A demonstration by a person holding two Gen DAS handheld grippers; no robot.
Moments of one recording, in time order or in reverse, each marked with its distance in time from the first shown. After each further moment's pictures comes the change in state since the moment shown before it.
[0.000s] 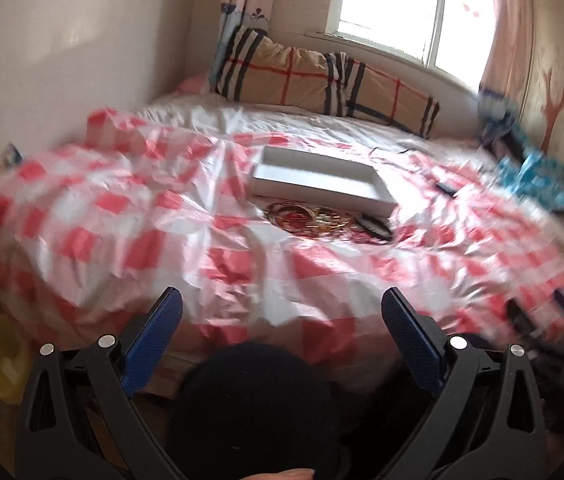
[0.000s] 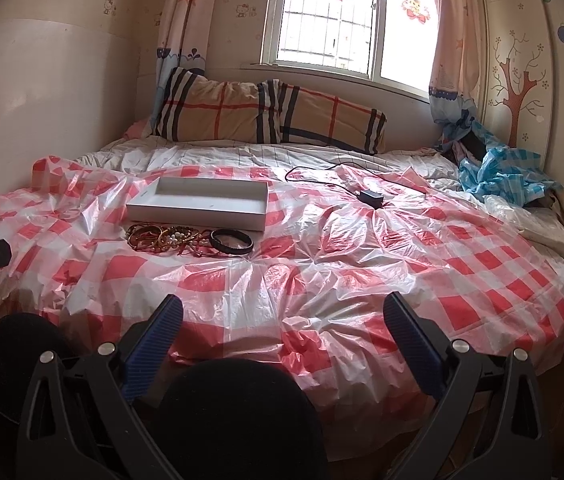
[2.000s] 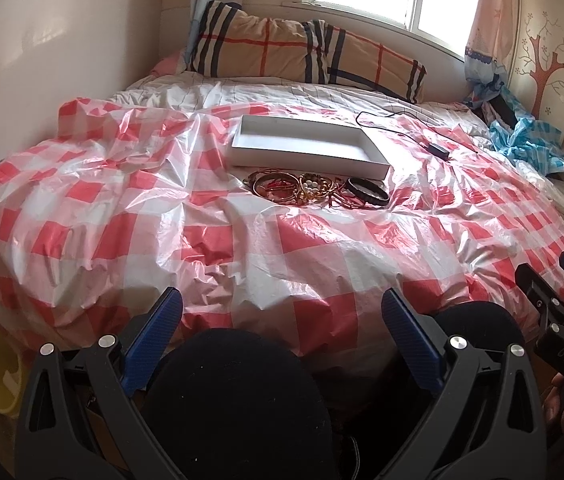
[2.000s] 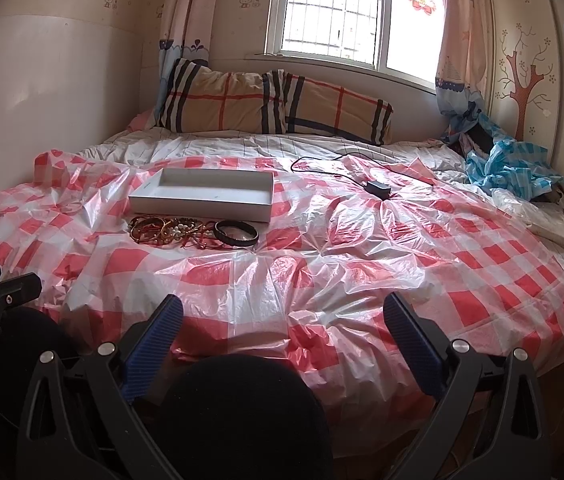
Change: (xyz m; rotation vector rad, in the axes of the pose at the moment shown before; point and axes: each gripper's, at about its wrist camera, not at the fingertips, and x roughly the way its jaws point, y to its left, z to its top) left arm 0.038 -0.008 -0.010 0.047 0.090 -0.062; right arm 0.014 0.001 -0.002 -0.003 0.076 0.022
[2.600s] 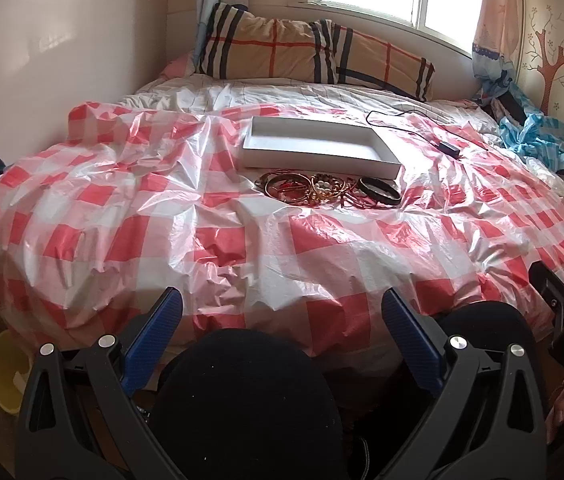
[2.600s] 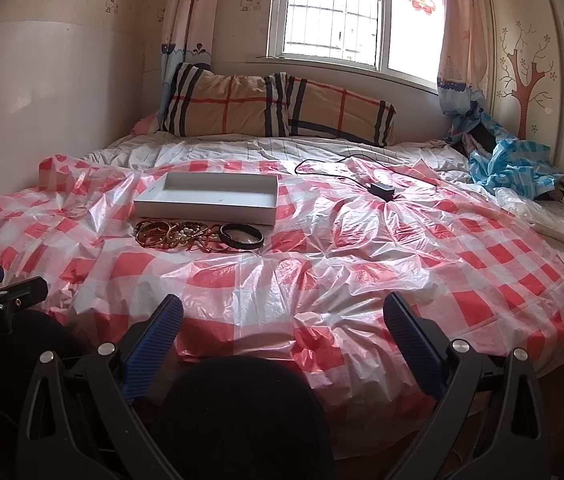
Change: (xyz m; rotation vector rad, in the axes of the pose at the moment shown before) left arm -0.001 0.000 0.001 0.006 0.000 0.051; right arm -0.001 0.002 0.000 0.016 -0.012 0.021
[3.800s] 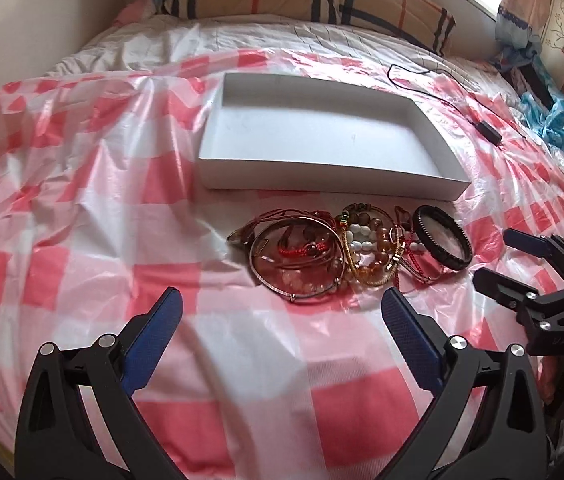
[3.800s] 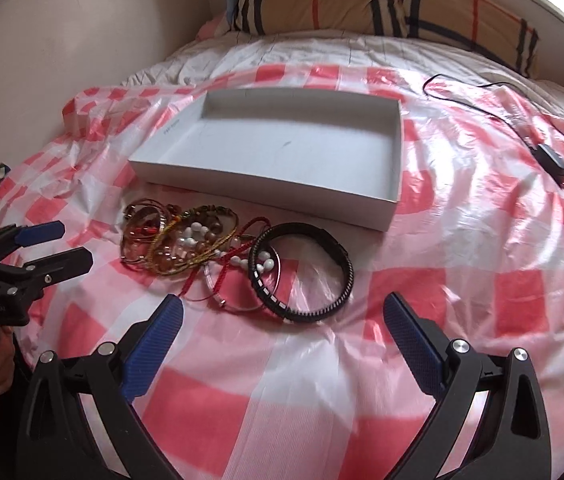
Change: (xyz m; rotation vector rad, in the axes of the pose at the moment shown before) left arm 0.215 0.004 0.121 0.016 0.252 -0.071; right arm 0.269 0.027 0.086 -0.136 0.389 0.401
